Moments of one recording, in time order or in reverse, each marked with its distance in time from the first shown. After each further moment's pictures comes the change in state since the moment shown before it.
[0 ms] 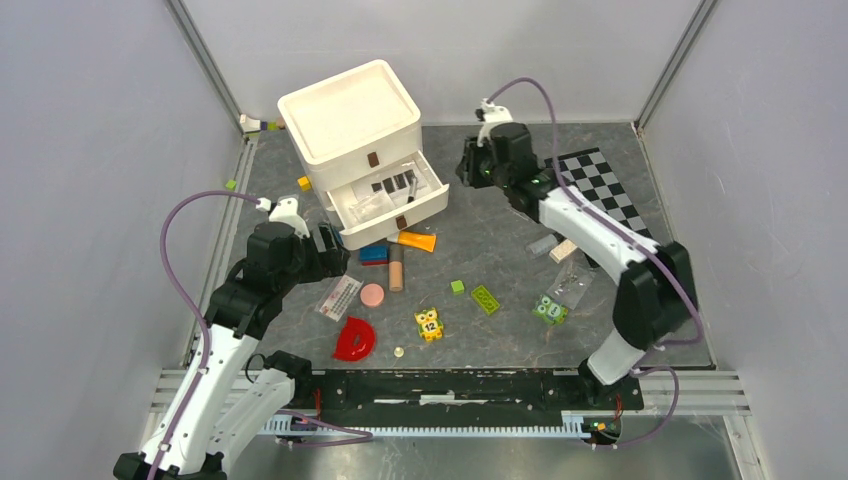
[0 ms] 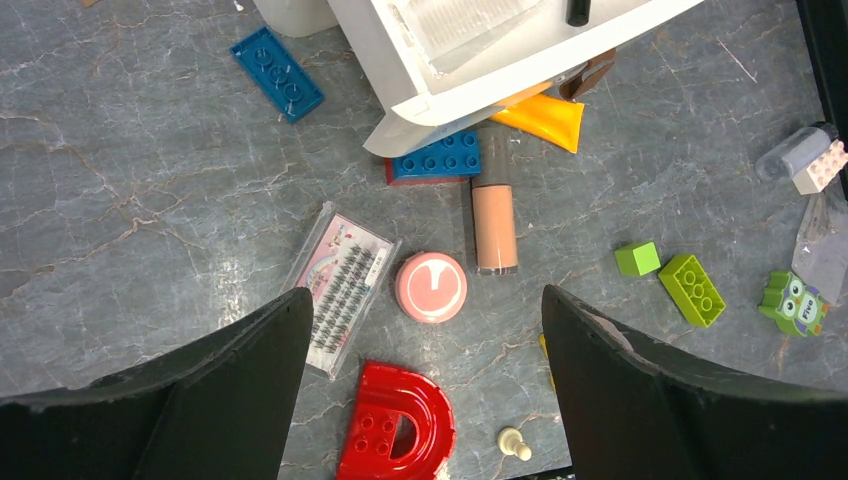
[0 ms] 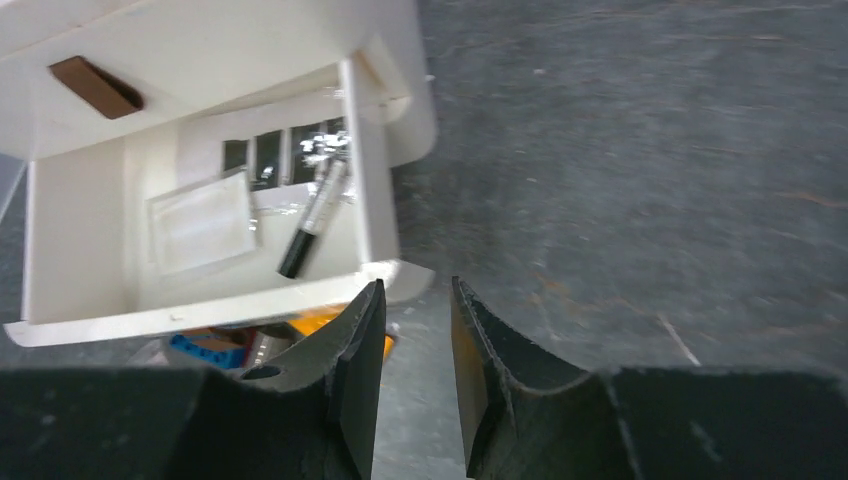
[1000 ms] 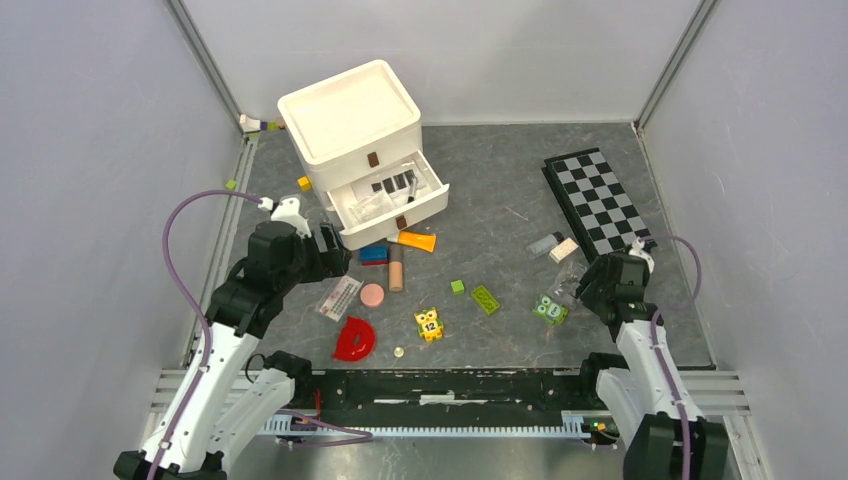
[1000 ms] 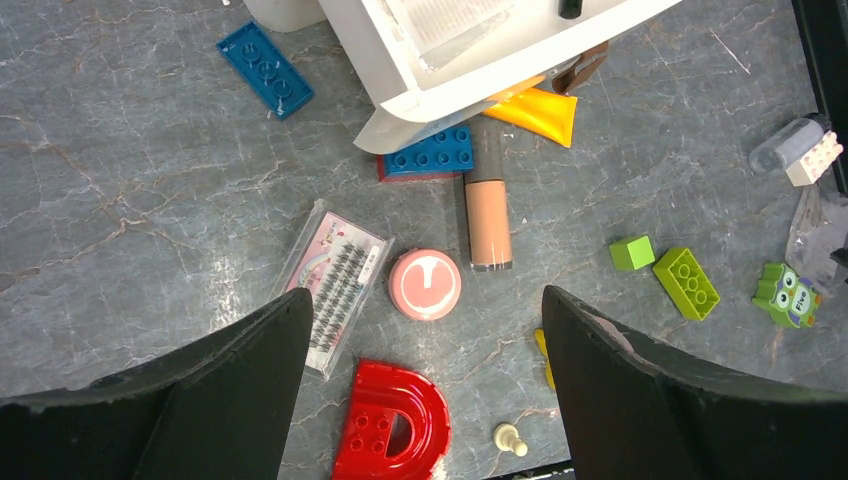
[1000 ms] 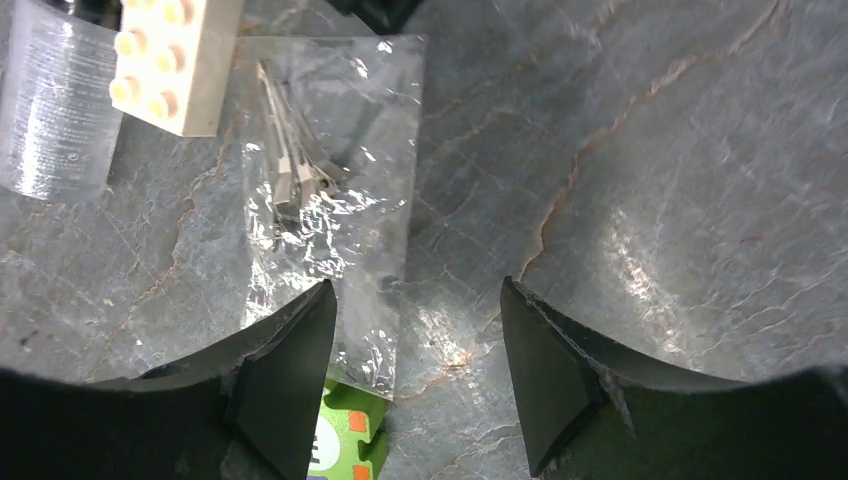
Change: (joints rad) left arm 0.000 0.009 -0.001 0.003 0.019 0.000; right arm -0.608 -0.895 -1.059 -0.262 0.134 0.190
